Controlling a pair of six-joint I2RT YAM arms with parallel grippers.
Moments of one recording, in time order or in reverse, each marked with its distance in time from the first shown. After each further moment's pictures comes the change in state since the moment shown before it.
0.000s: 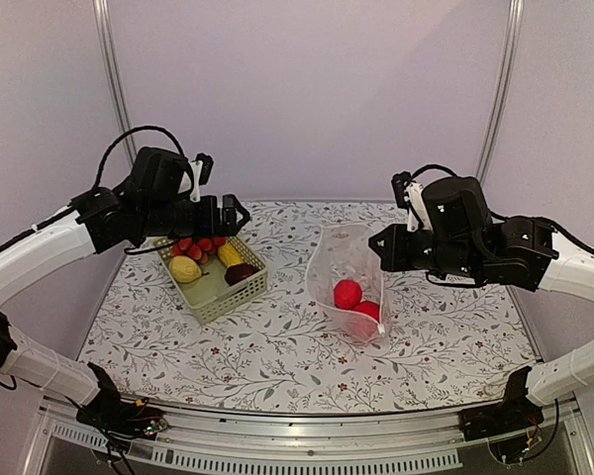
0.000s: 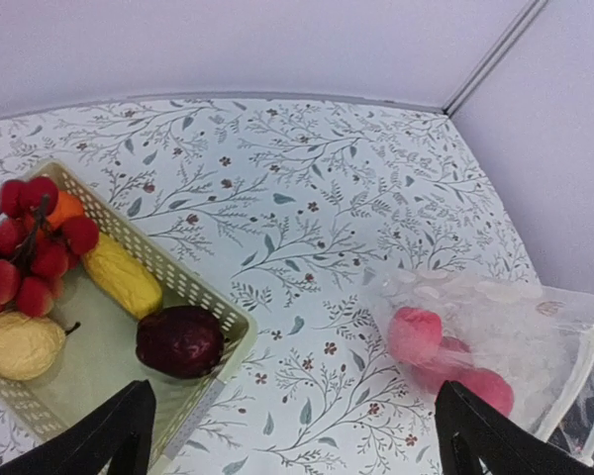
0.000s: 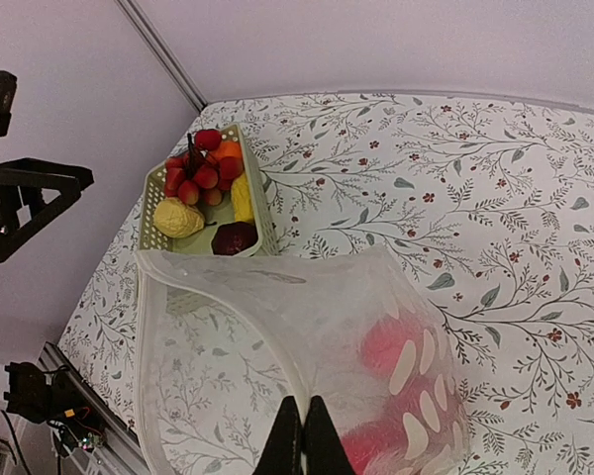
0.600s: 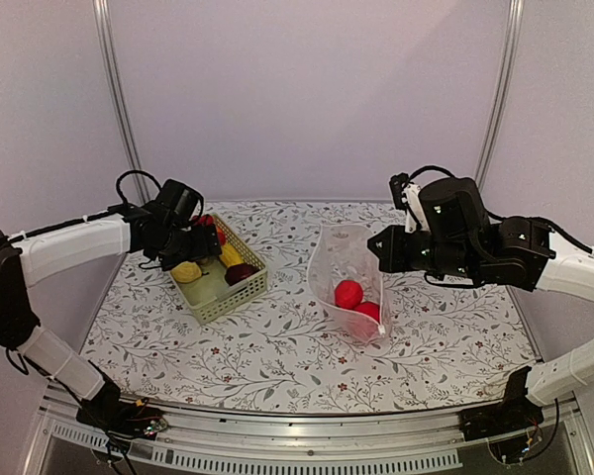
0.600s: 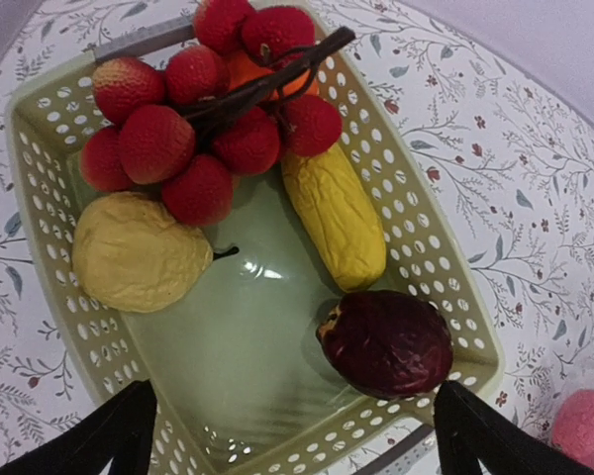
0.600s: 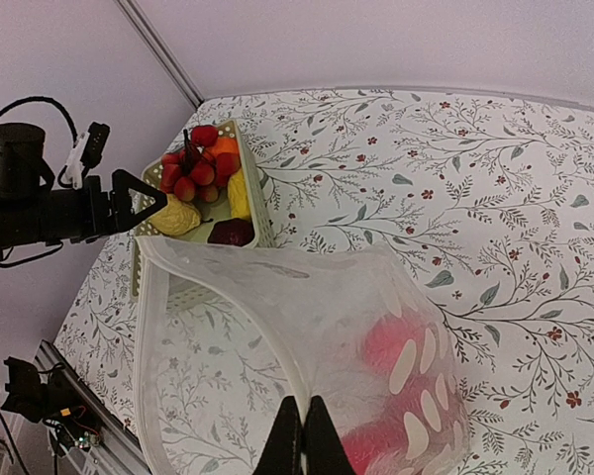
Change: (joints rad) left arm 0.218 0.195 -0.141 -0.037 -0.135 -0.217; right arm 0.000 0.013 0.000 0.000 0.000 0.000
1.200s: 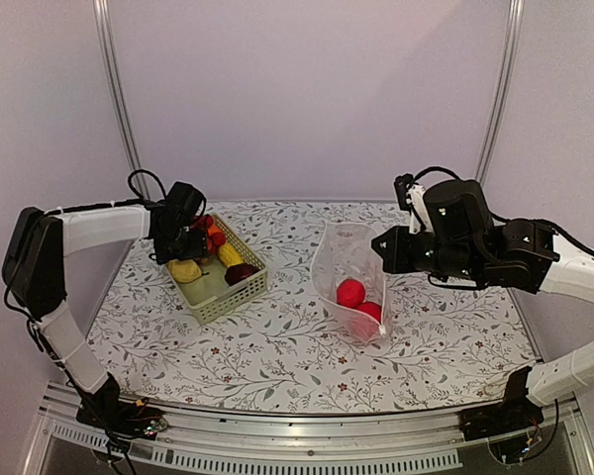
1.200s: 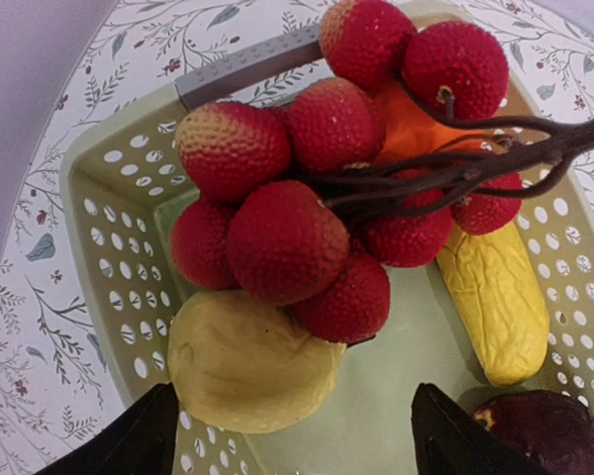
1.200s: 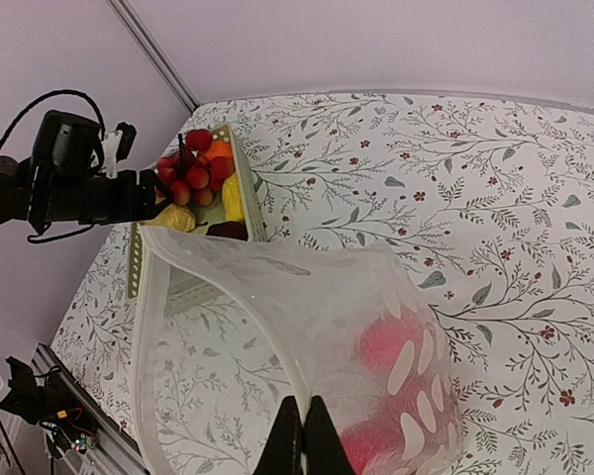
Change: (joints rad) left arm 0.123 0.233 0.101 -0.018 -0.153 0.151; right arm 0.000 -0.022 -0.019 0.000 0.016 0.000
